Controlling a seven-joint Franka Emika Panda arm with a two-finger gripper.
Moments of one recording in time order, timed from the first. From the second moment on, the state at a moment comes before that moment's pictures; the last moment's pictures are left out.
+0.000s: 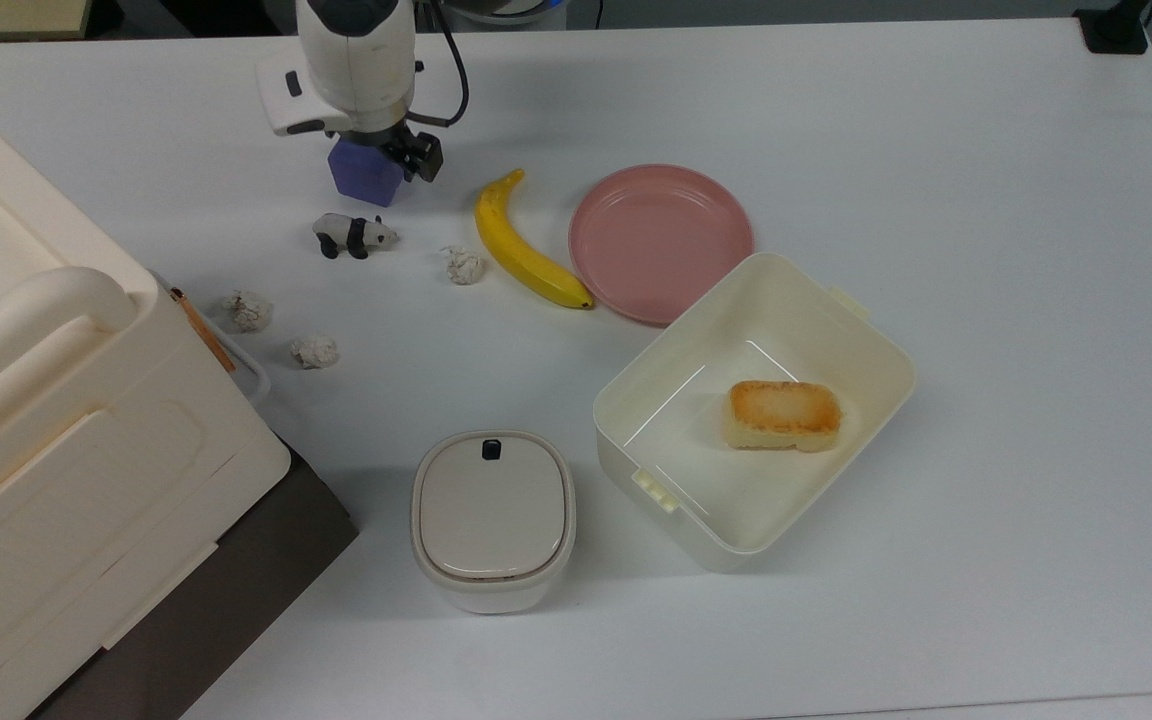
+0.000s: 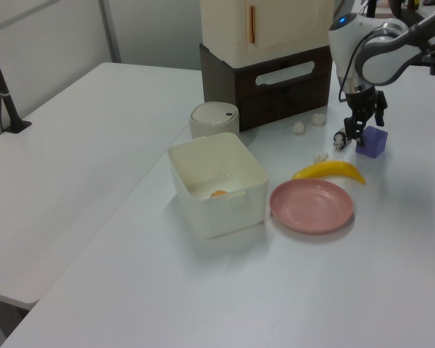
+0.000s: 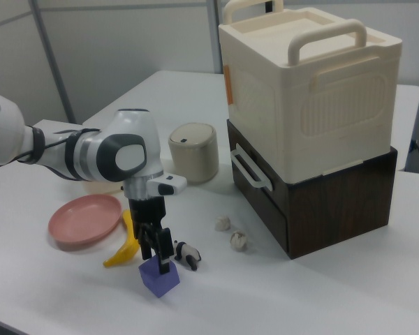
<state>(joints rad) 0.01 0.08 -0.16 -2.19 -0.22 1.99 0.41</state>
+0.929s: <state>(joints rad) -0.01 0.10 -0.16 -2.14 -0.22 2.01 0.46</state>
